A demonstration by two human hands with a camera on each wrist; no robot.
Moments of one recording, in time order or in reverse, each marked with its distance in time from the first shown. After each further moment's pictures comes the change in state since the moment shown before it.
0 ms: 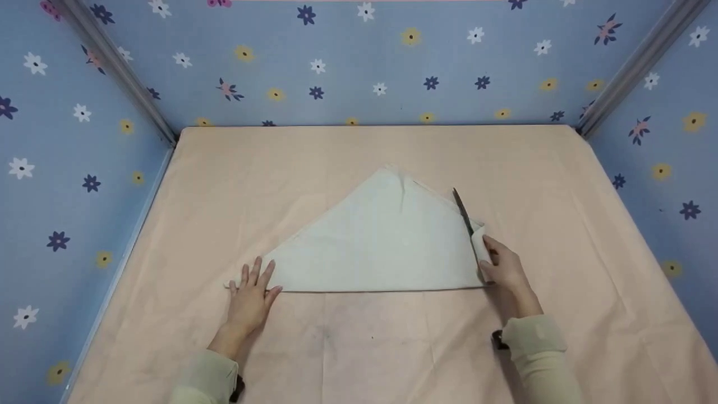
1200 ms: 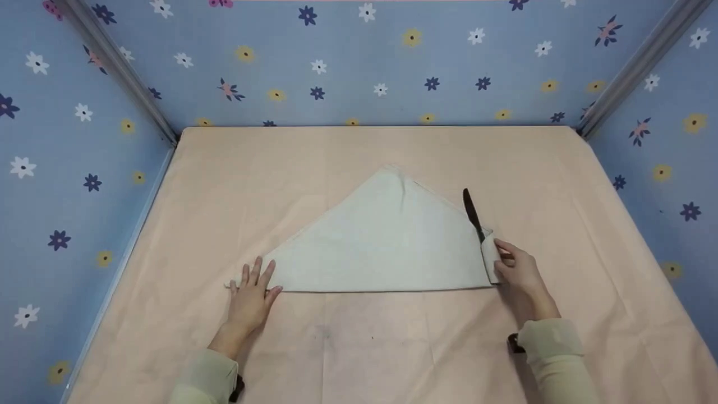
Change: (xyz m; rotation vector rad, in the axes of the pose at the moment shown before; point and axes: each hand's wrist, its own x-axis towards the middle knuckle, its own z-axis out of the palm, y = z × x) left_hand -0.001 -0.001 0.000 0.022 0.015 0.028; right_hand -0.007 0.022 -0.019 -0.001 0.046 -0.096
